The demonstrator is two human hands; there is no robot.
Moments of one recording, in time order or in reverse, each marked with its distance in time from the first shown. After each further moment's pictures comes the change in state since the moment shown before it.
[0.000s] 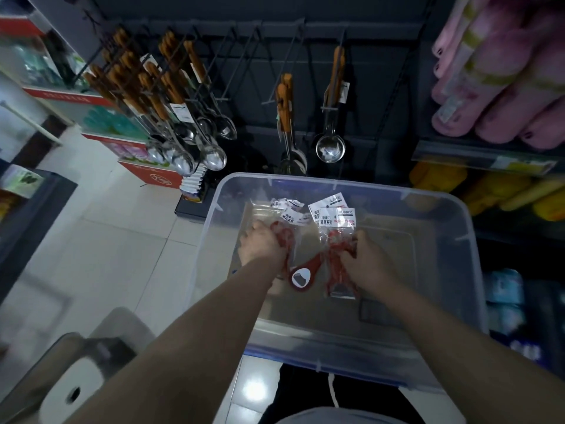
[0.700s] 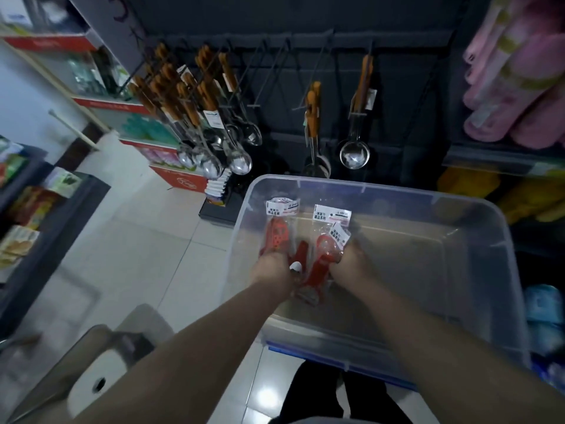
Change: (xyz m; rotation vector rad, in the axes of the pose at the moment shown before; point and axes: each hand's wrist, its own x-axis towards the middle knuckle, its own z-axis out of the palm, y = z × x) left_hand -0.043 -0.041 -0.023 0.066 -0.164 0.128; right_hand 0.008 -0.042 0.056 0.070 -0.103 0.056
